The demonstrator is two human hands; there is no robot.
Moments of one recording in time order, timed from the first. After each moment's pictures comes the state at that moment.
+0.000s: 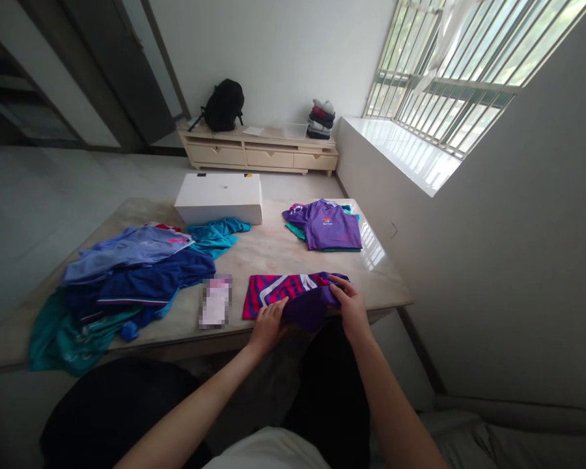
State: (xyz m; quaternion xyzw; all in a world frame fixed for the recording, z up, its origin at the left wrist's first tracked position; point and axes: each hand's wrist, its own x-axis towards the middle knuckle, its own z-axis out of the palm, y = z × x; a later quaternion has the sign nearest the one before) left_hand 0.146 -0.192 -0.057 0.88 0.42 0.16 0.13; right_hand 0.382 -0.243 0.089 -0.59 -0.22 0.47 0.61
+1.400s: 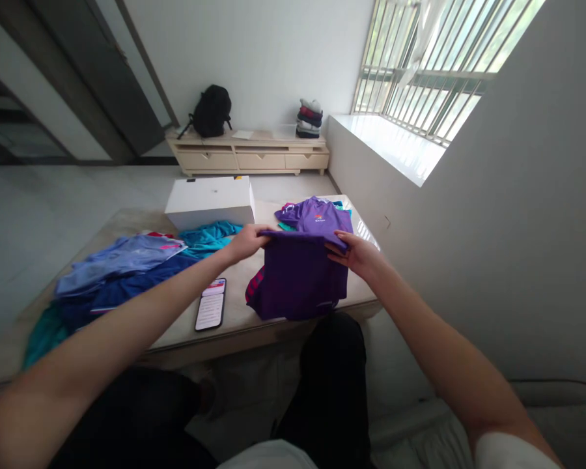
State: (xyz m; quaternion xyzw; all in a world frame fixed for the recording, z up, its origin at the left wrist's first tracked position) left_hand 0.171 -0.033 0.163 0.79 0.33 0.28 0.43; right_hand 0.439 -0.189 0.200 -0.54 -0.15 0.58 0.59
